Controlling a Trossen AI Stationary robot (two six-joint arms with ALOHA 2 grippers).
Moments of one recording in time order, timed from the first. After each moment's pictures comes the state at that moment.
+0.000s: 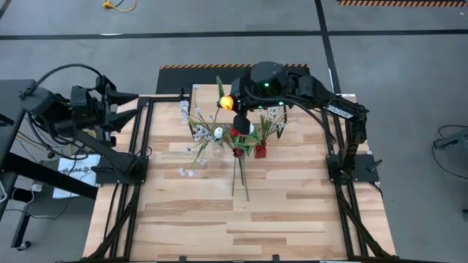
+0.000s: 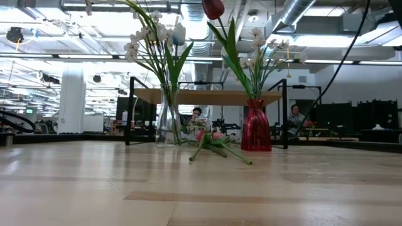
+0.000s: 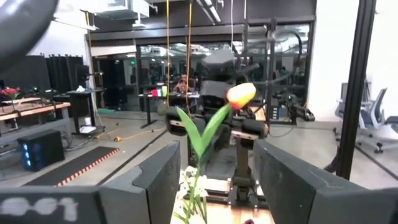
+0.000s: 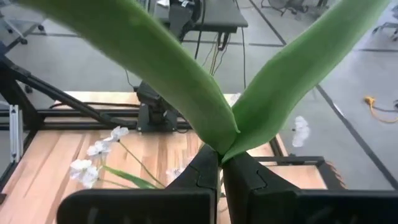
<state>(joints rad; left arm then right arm) -0.48 0.70 1.39 -0.47 -0.69 0.12 -0.11 1.87 2.33 -0.90 -0.03 -0.15</state>
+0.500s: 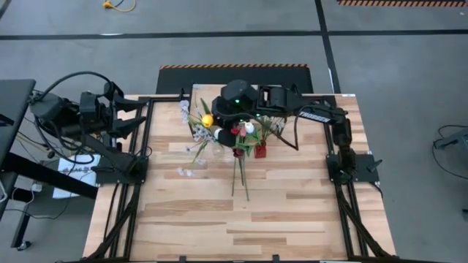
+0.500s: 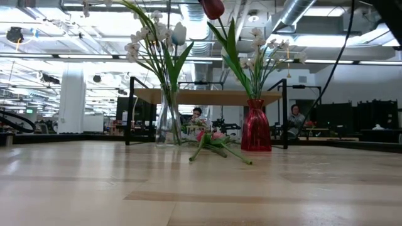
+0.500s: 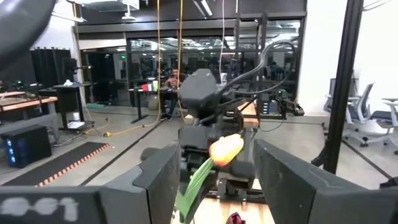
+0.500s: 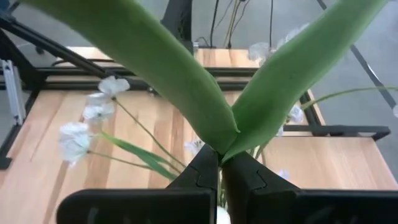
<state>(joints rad) -0.48 0.71 1.34 -0.43 -0.66 0.09 -0.10 2.01 2.33 -0.93 -0.06 -0.13</state>
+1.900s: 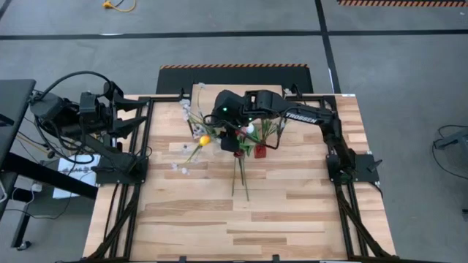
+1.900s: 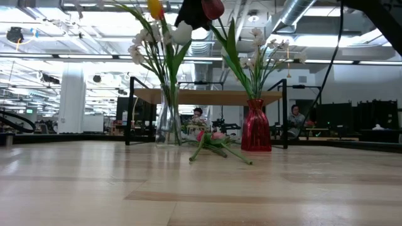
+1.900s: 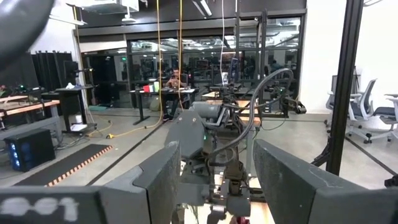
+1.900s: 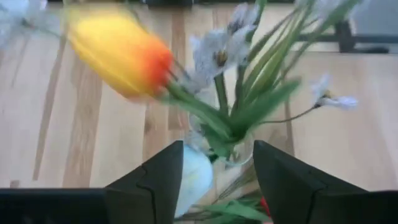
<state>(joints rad) -0.48 0.71 1.34 -0.44 -0.66 0.11 -0.12 2.11 2.35 -1.16 -0.08 -0.16</state>
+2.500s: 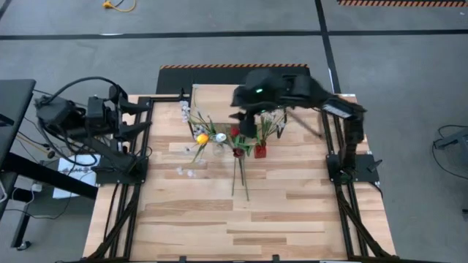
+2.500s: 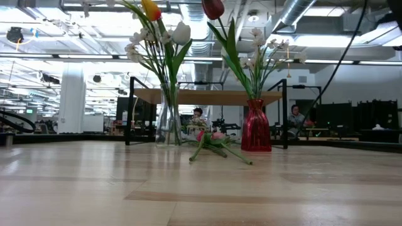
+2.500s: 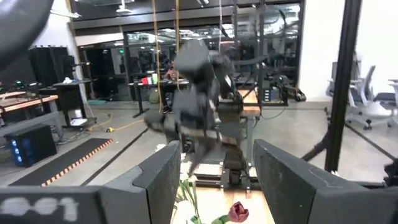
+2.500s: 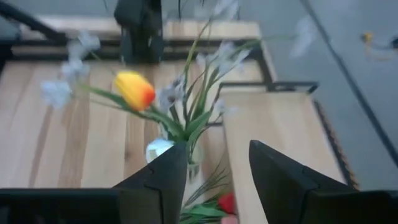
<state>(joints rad) -0.48 0.75 1.34 -0.46 -0.65 0.10 -0.13 1.88 2.36 -1.18 0.04 -0.15</state>
